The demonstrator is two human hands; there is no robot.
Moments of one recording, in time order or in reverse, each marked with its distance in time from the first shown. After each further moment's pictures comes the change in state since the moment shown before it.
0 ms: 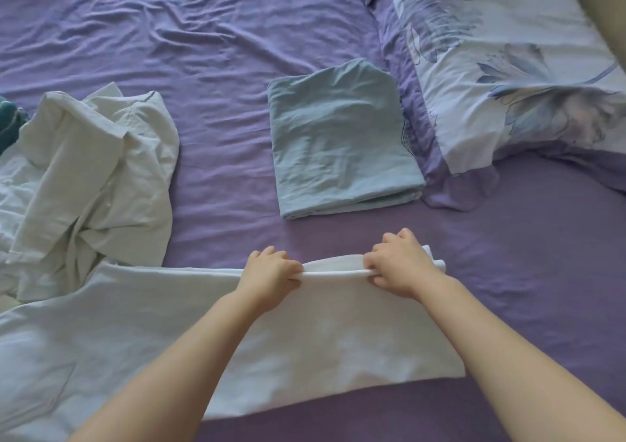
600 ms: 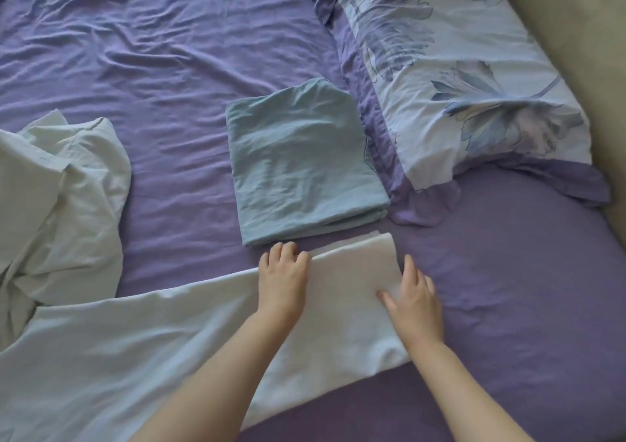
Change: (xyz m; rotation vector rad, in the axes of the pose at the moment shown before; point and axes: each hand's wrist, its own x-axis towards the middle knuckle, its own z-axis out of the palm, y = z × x) left_hand 0.056 0.077 0.000 0.035 0.292 -0.115; right_hand -0.044 0.014 0.054 0.528 0.269 0.788
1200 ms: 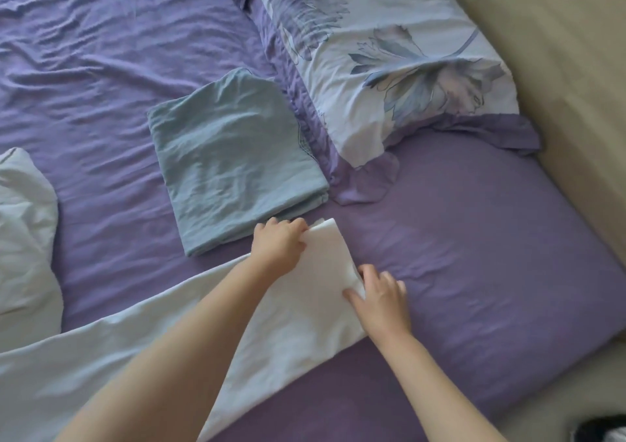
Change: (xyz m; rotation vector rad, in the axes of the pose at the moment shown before) left_hand 0.063 0.067 -0.022 -0.049 -0.300 0.191; right_hand -0.021 0.029 -0.003 0.171 -0.071 0.047
